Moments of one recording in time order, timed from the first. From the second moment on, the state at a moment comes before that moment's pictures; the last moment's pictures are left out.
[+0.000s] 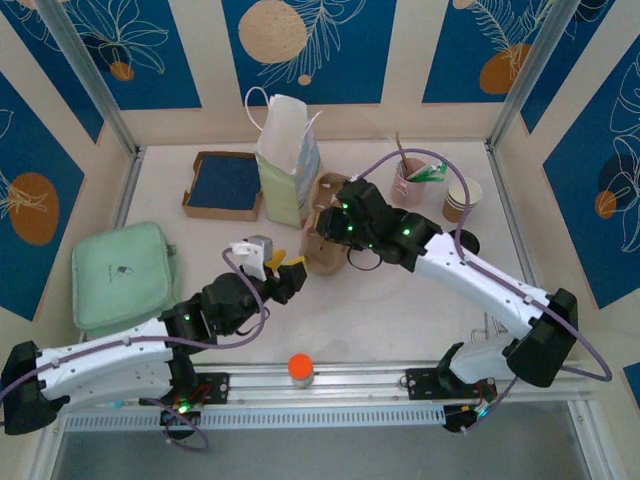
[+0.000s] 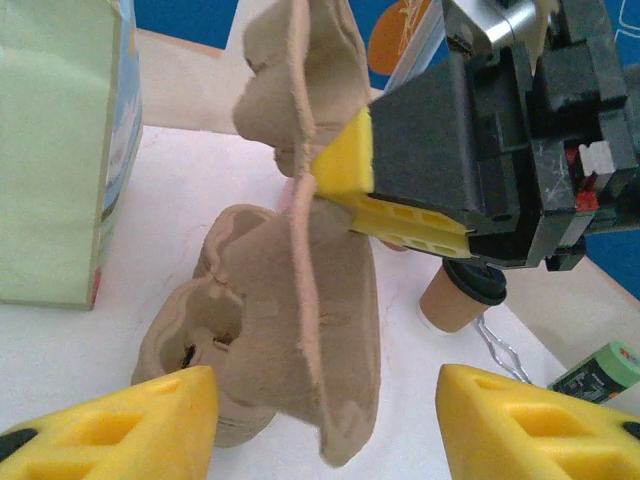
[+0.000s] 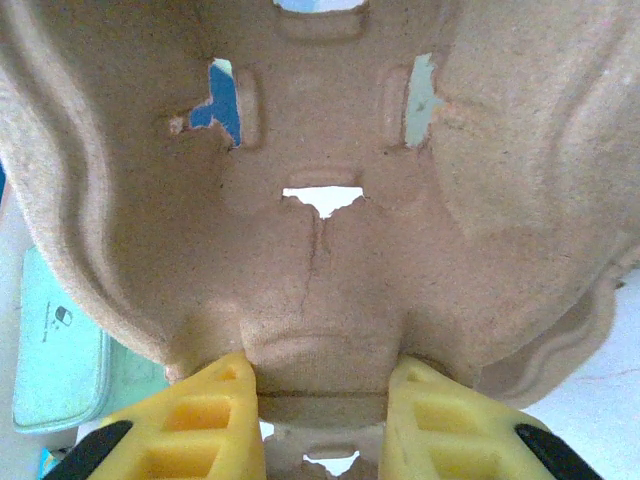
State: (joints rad) left arm -1.13 0.83 0.57 0.09 -0.45 -0.53; right arm 0.80 1.33 1.26 -0.62 0.11 0.88
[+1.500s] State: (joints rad) left arm -0.83 1.73 0.90 -0.01 0.17 -0.60; right arm 0.51 0.82 1.11 -0.81 0.09 0.82
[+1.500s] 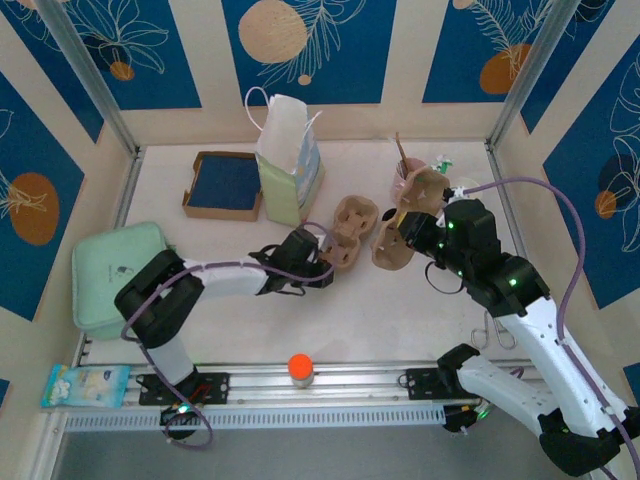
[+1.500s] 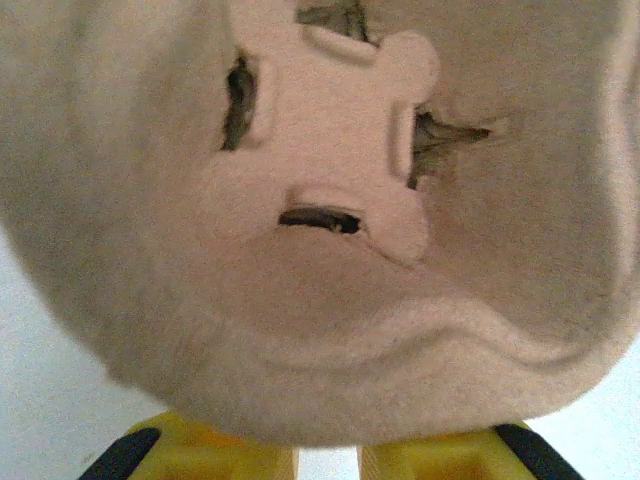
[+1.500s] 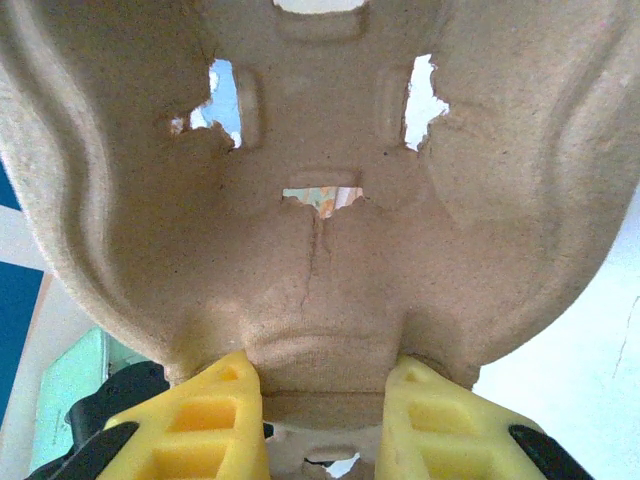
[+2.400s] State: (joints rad) left arm -0.85 2.04 1.29 0.02 0.25 -0.60; right arm 0.42 0.78 1.10 -0.81 0.05 0.79
